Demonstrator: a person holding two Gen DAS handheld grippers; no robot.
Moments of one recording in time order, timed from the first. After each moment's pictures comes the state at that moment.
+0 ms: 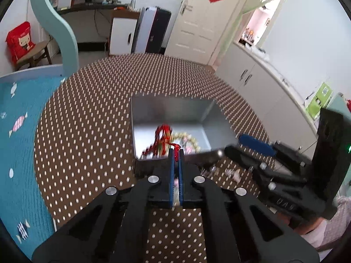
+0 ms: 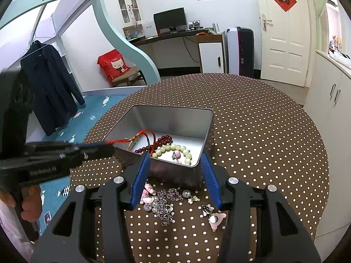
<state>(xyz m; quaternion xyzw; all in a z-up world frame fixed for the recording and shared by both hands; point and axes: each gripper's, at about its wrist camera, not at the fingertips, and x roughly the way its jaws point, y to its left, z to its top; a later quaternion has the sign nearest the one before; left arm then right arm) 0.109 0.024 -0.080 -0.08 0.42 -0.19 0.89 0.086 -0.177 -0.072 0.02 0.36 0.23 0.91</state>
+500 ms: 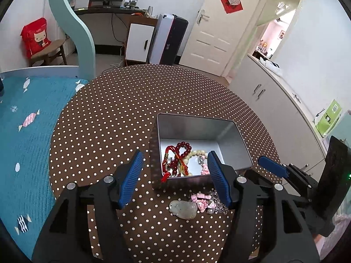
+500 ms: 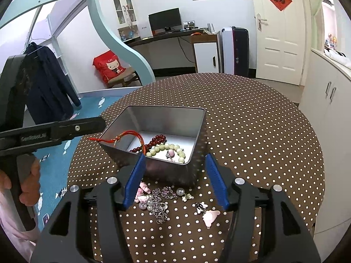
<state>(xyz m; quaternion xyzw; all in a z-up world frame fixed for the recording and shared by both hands) 0.119 0.047 -0.068 -0.10 0.41 -0.13 0.90 0.081 -0.183 -0.073 0.02 0.36 0.21 0.91</state>
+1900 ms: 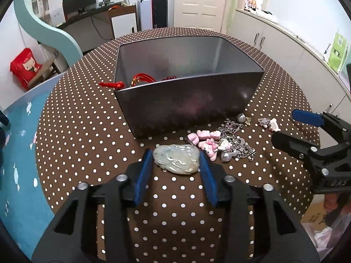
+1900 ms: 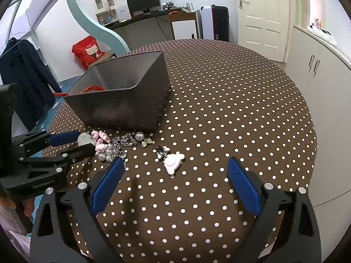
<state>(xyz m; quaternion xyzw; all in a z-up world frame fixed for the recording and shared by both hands) 0.082 -0.023 -0.153 0.06 0.45 -0.14 0.88 0.054 -0.224 -0.120 0.02 0.42 0.15 0.89</state>
